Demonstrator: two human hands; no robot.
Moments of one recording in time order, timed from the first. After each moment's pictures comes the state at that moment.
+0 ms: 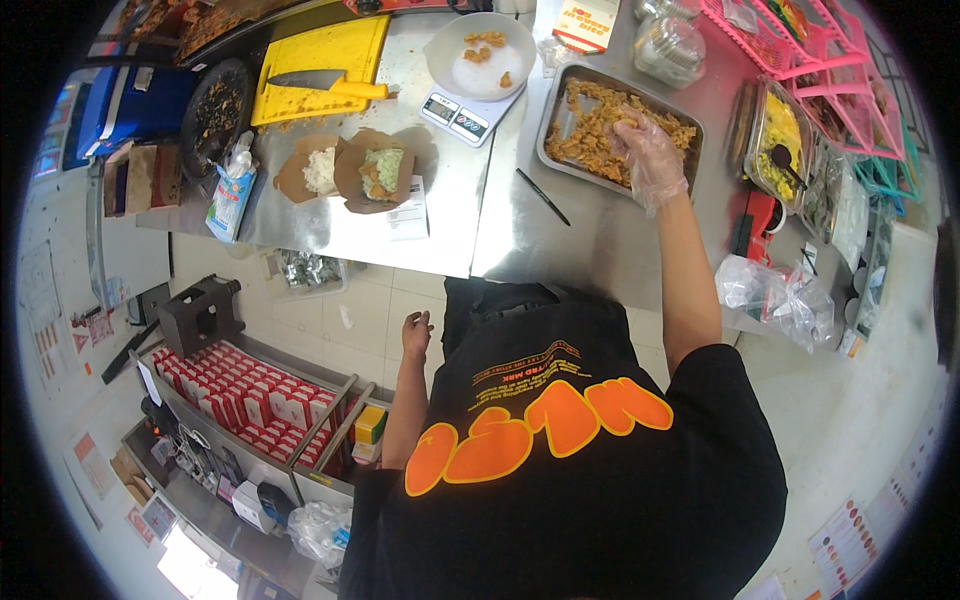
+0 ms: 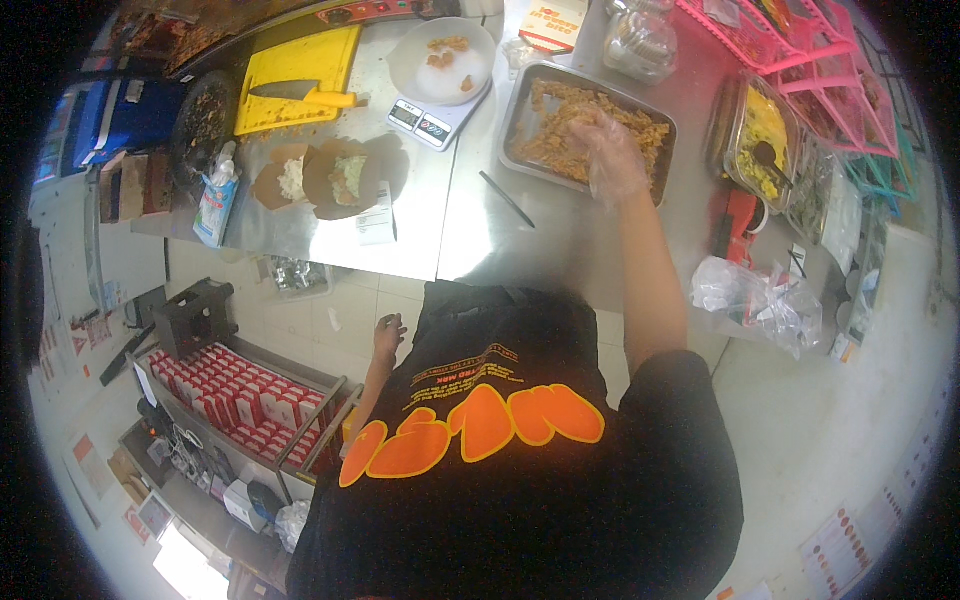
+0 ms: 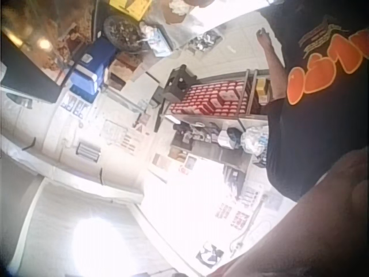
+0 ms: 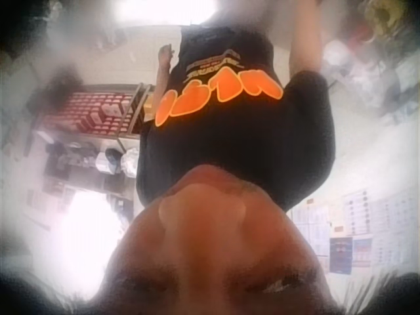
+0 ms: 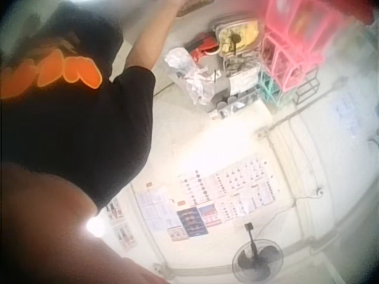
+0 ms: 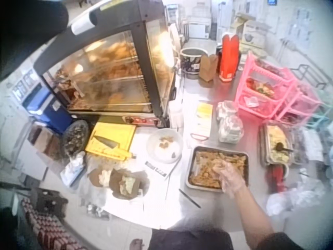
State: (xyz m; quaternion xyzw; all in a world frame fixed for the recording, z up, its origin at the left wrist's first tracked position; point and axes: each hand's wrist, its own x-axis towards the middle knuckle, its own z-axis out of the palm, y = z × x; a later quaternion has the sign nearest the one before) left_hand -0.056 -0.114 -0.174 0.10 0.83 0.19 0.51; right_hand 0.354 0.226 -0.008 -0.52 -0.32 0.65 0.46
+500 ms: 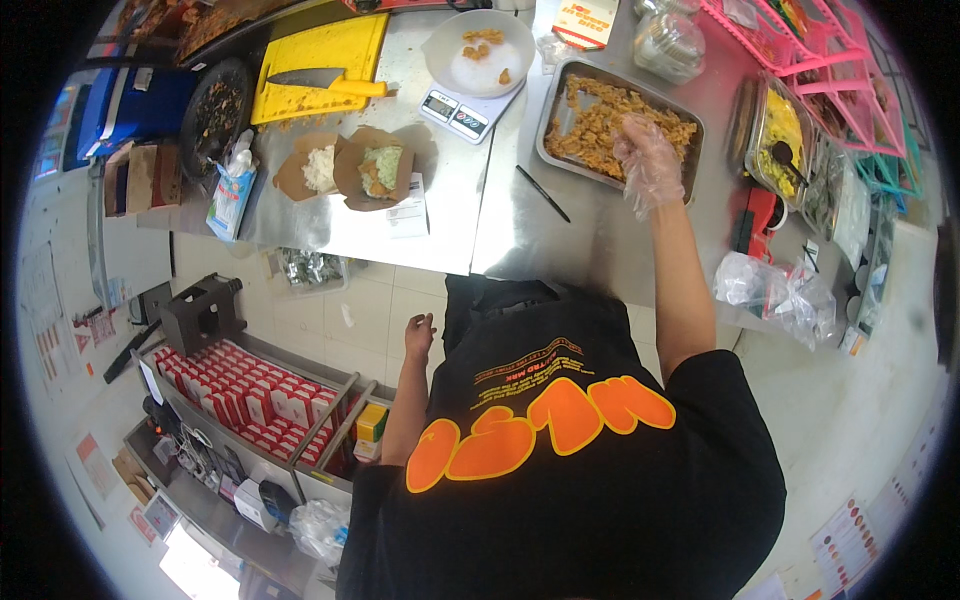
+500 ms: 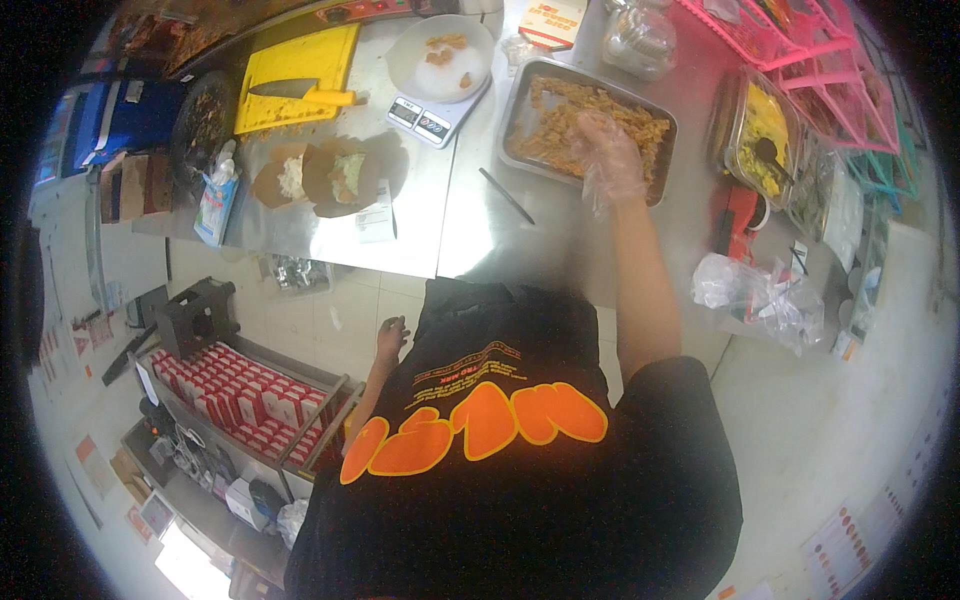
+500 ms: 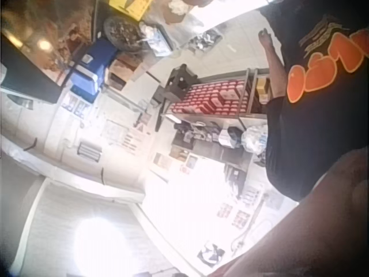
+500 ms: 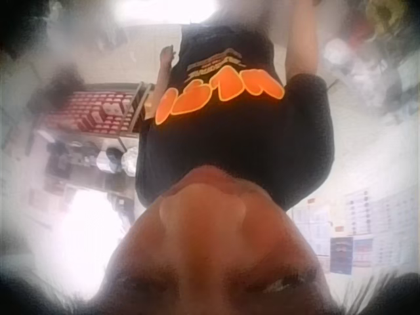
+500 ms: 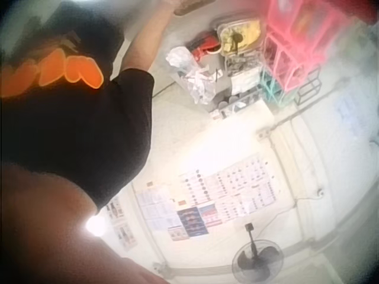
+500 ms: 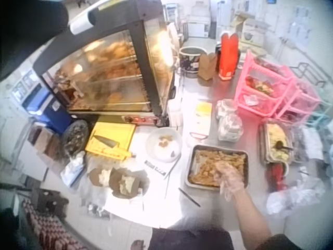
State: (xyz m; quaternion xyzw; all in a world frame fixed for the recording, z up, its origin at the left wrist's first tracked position) left_hand -0.054 -0.122 -0.171 0.10 0.83 0.16 0.52; right_hand 0.355 0.217 -0.023 -0.51 -0.22 0.64 0.53
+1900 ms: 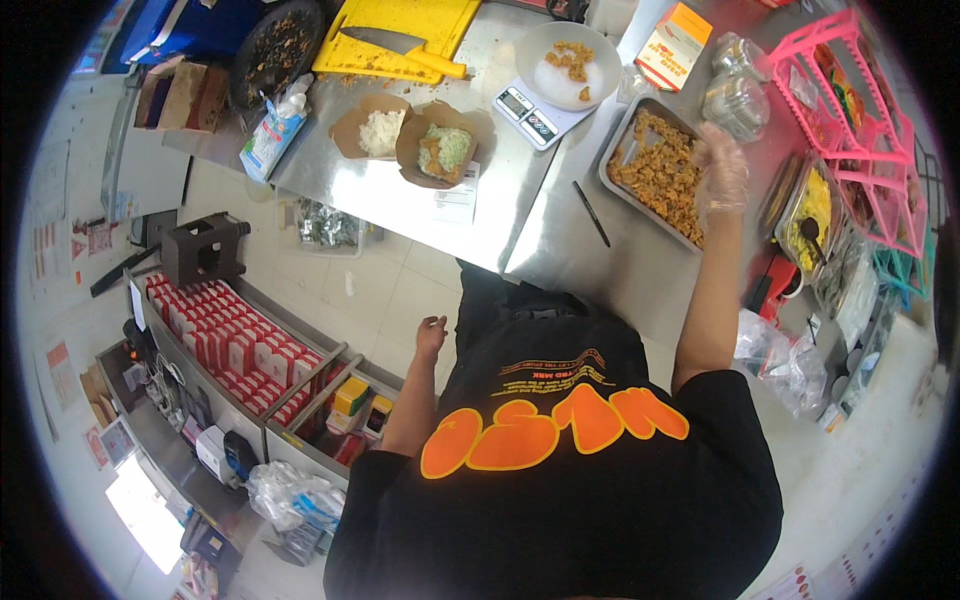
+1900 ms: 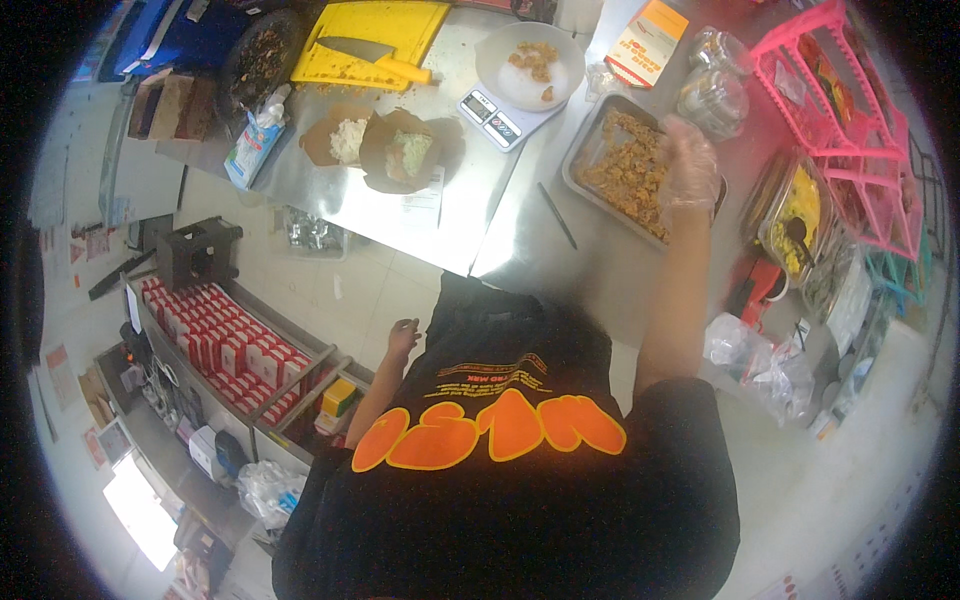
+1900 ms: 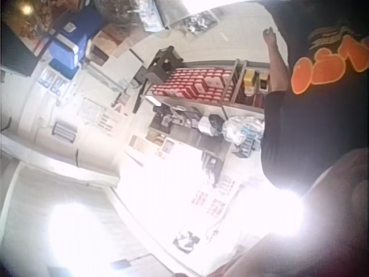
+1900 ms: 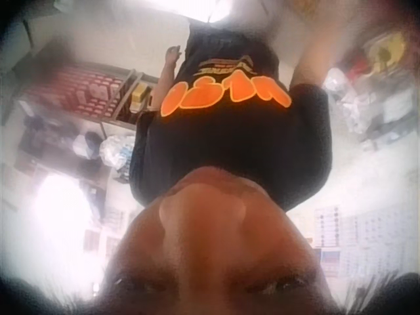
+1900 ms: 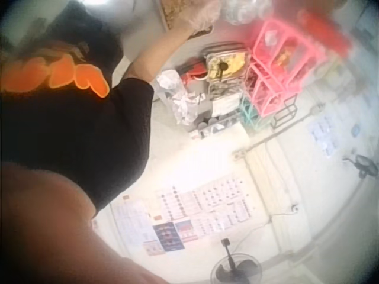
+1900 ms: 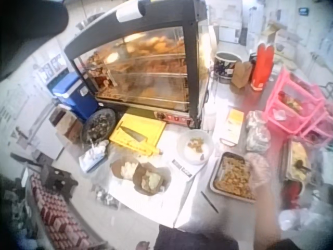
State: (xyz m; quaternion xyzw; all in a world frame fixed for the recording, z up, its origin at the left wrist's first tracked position) left_hand -0.054 -0.161 -0.186 0.04 0.84 0.18 0.51; right_hand 0.350 0.273 0.021 -0.58 -0.36 0.54 0.50
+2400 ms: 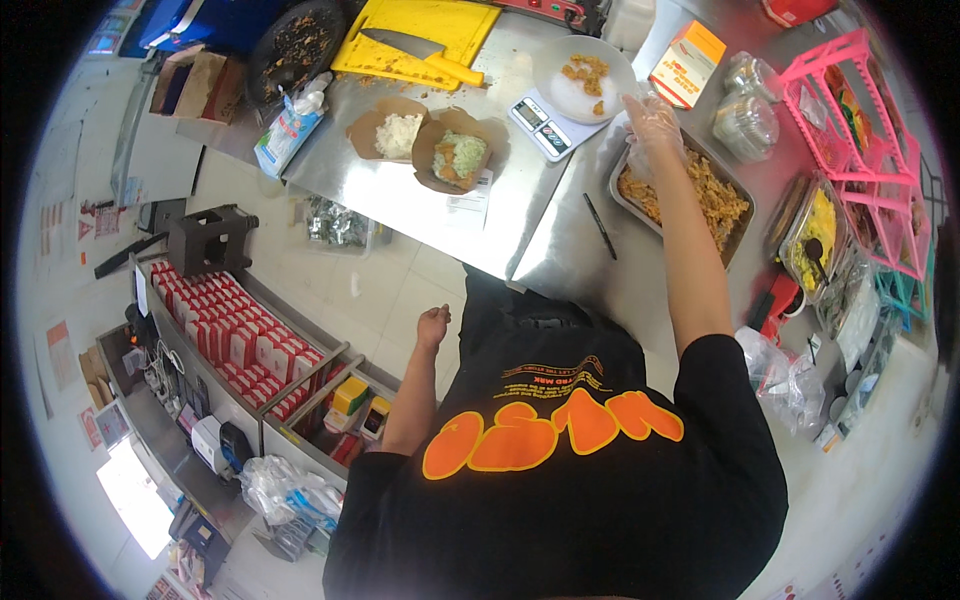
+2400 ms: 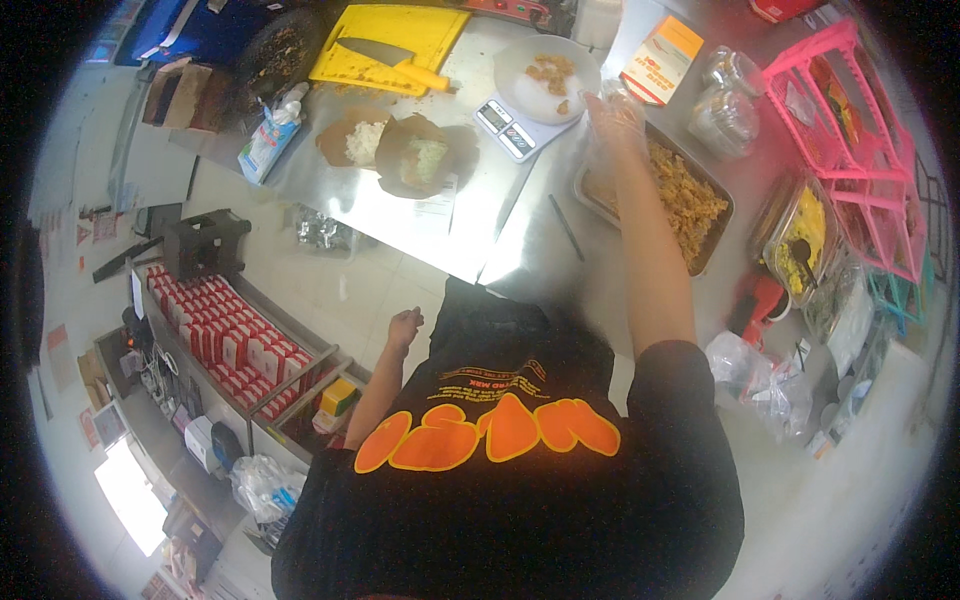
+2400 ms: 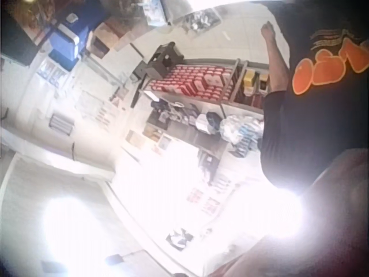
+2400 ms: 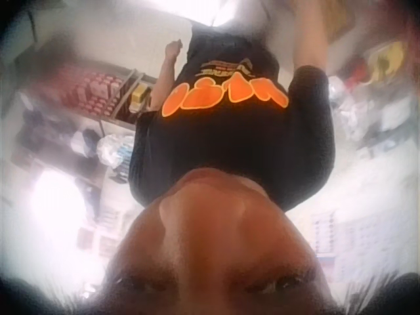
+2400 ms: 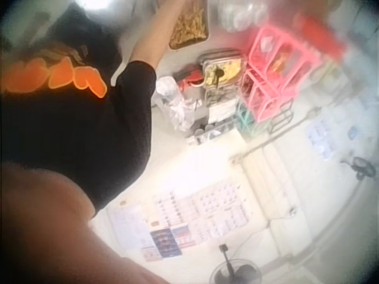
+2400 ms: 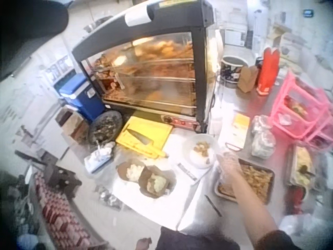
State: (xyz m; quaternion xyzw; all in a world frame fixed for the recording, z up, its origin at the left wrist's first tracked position) left_hand -0.067 -0.133 -0.182 0.15 0.83 0.21 0.50; right_hand 0.245 0.348 -0.028 -0.73 -0.56 0.37 0.15
